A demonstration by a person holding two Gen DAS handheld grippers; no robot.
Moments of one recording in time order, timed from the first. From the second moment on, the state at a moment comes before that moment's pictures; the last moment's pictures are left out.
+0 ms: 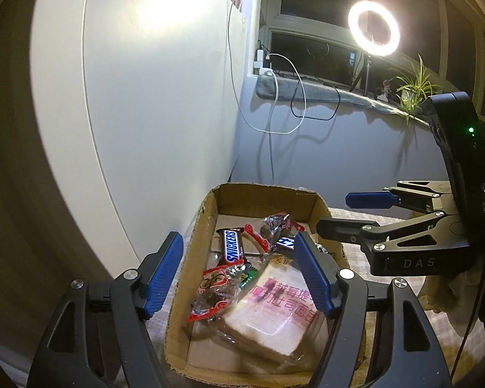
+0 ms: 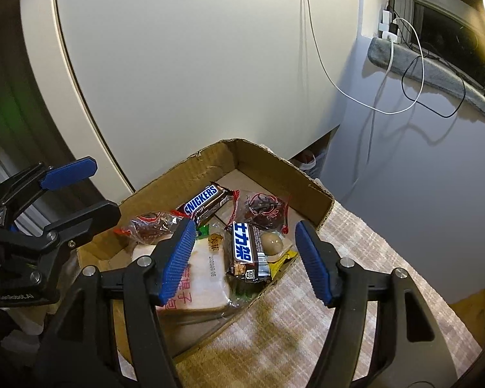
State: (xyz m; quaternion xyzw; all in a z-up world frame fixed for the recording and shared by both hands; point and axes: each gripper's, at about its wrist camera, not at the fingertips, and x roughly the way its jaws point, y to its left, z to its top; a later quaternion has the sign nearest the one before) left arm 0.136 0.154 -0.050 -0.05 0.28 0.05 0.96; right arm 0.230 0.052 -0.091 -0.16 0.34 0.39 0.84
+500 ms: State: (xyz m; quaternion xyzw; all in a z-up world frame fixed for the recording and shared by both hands) left arm 0.116 0.148 -0.038 -0.05 0.27 0.06 0.96; right arm 0.197 0.028 -0.074 -0.16 0.31 0.36 0.86
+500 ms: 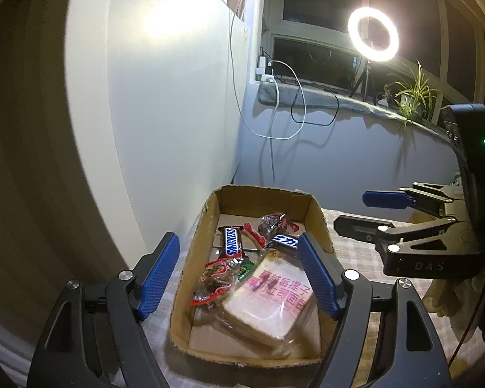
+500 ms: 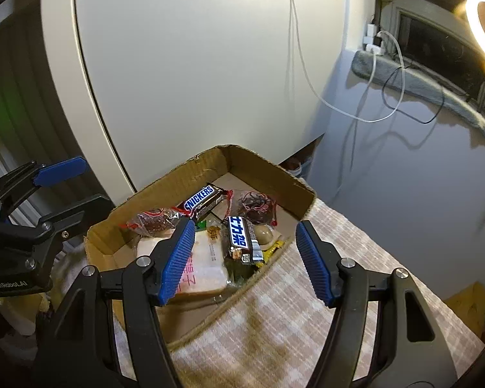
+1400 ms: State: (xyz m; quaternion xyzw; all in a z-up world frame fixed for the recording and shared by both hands) left arm 0.048 0.127 -0.033 -0.06 0.27 0.10 0.96; right arm 0.113 -0.049 -0.068 -0.11 0.27 0.29 0.91
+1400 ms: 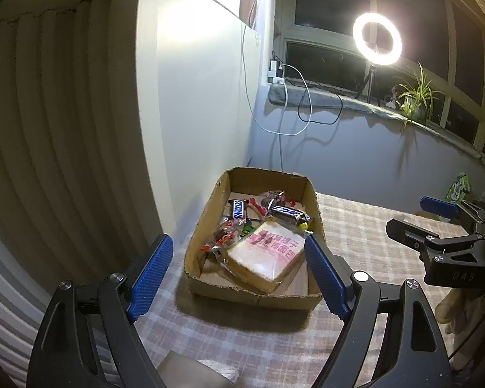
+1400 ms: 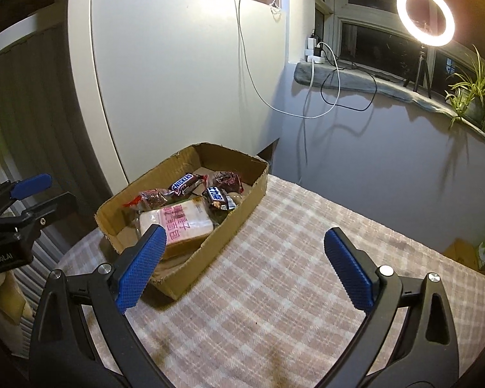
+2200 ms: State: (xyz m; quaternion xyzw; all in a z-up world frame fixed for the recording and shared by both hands) left arm 0.038 0.113 -0.031 -0.05 0.27 0.09 0.96; right arm 0.094 -0.058 -0.065 -0.11 0.27 0.29 0.91
